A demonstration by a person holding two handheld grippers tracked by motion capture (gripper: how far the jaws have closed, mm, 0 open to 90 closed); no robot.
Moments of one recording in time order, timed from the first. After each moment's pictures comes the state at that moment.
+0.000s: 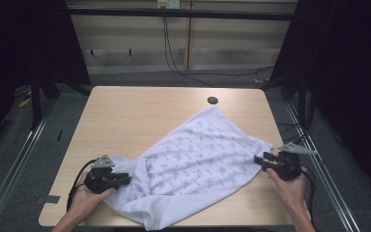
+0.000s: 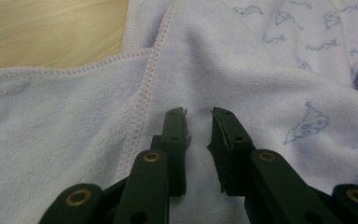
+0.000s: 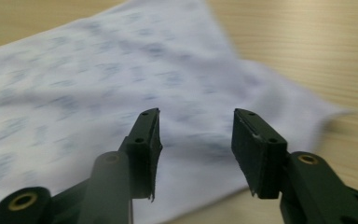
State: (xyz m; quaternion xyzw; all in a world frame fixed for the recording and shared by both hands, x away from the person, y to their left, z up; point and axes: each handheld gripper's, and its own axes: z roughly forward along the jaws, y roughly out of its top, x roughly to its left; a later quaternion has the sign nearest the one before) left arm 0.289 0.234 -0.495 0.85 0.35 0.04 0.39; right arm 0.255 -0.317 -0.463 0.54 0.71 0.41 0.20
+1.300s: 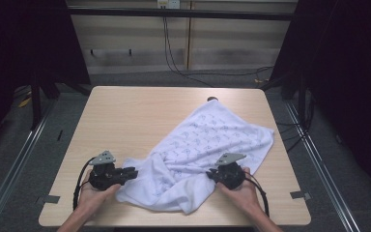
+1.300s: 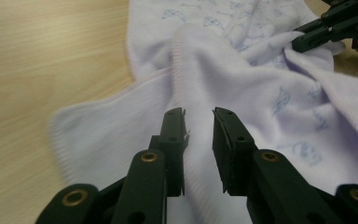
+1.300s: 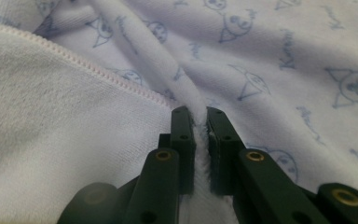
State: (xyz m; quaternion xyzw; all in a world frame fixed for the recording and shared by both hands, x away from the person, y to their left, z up) left arm 0.292 0.225 -0.484 0.81 0.36 0.03 0.46; right arm 0.274 -0.188 -0.498 0.38 0.85 0.35 0.13
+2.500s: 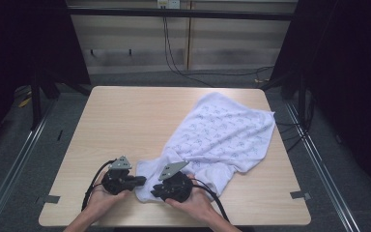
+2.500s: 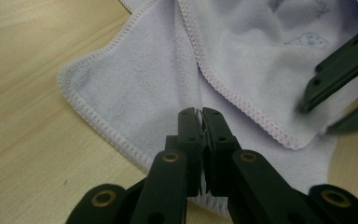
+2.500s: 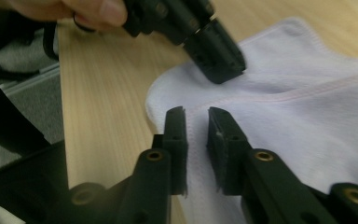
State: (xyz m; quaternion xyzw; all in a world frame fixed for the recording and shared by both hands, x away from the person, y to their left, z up) left arm 0.288 0.192 -0.501 0.86 0.31 0.01 0.40; right arm 0.252 -0.031 -0.486 0.24 0.88 0.40 0.01
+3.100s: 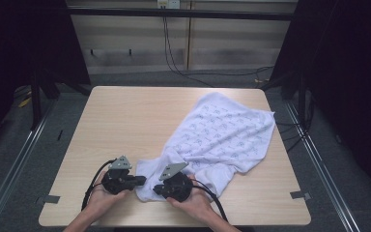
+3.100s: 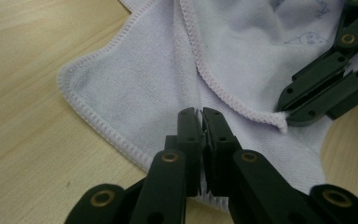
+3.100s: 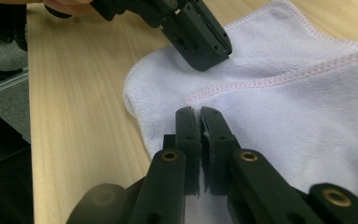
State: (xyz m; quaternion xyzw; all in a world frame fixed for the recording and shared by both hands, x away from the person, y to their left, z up) left arm 0.288 0.192 -0.500 0.86 0.31 0.02 0.40; right arm 0.256 -0.036 -0.494 0.26 0.88 0.39 0.03
